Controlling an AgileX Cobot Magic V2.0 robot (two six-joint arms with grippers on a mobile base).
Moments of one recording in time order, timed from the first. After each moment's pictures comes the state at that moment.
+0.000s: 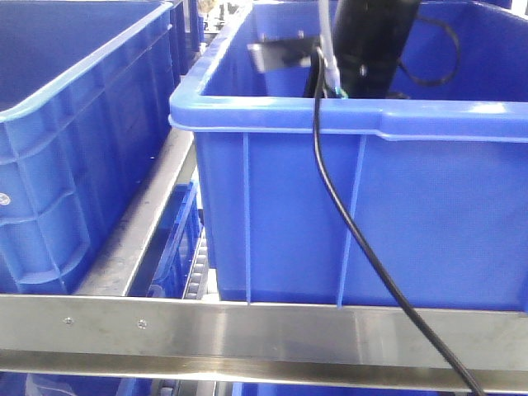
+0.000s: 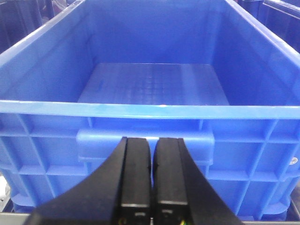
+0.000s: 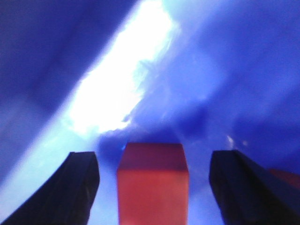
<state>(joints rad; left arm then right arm) -0.05 -0.01 0.01 0.01 0.13 -0.02 0.50 1.91 -1.50 0.03 0.87 -0.09</state>
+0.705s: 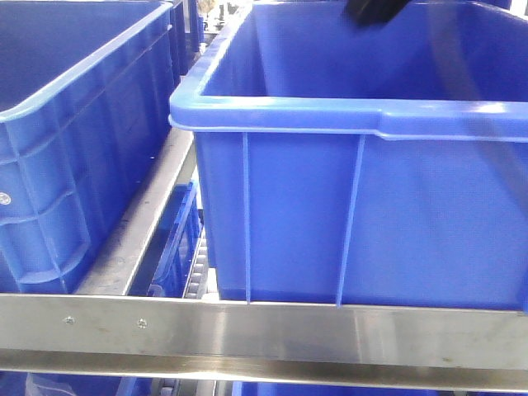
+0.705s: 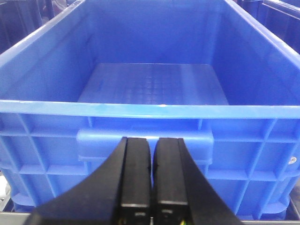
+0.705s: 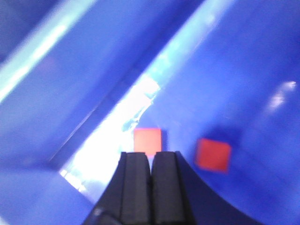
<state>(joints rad) -0.05 -0.01 0.01 0.01 0.13 -0.02 0.50 1.34 -1.29 0.03 0.81 -0.09</state>
